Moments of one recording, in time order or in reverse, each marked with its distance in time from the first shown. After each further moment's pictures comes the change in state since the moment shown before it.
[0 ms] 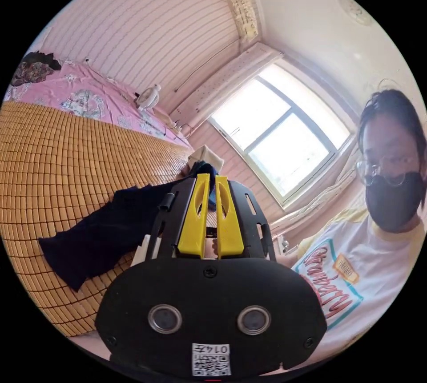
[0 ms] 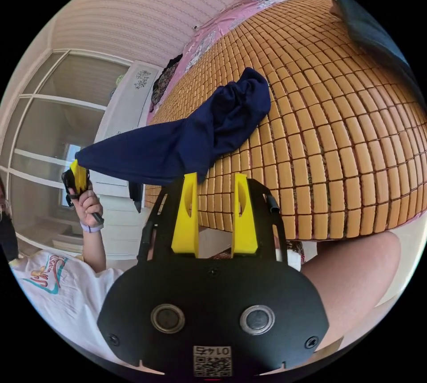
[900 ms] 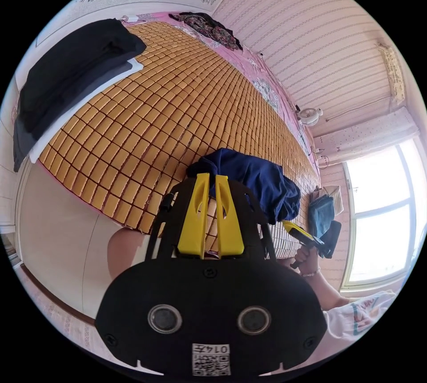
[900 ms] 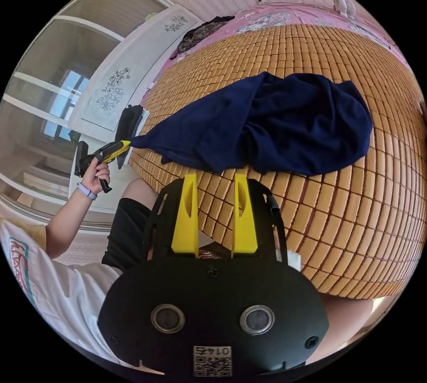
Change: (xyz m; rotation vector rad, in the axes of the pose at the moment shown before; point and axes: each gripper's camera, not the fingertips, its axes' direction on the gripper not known) left arm -0.116 0.136 -0.175 -0.001 -0.804 -0.584; right arm -0.139 0.049 0.140 -0.278 0.193 -0.437
